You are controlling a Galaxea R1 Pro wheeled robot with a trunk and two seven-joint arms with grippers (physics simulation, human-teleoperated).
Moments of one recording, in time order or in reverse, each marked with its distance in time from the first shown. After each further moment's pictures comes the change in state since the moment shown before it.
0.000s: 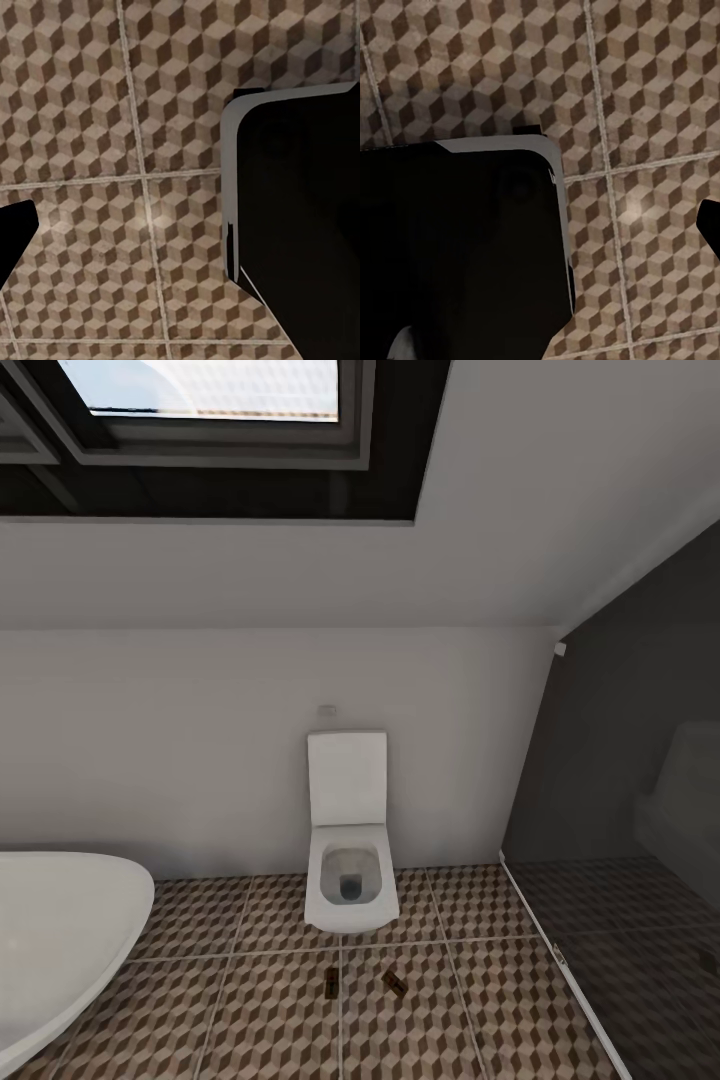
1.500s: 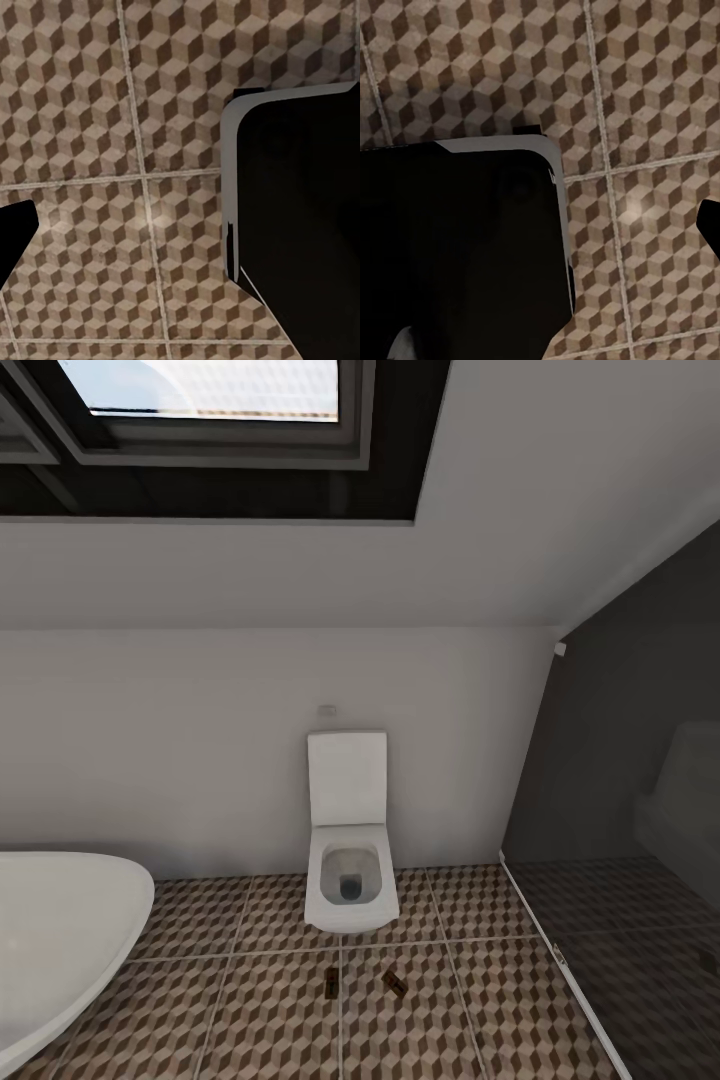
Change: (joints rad) left arm 0.000 0.000 0.000 -0.001 0.000 0.001 0.000; right arm 0.000 0.000 0.000 0.000 -0.001 0.000 0.000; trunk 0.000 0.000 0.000
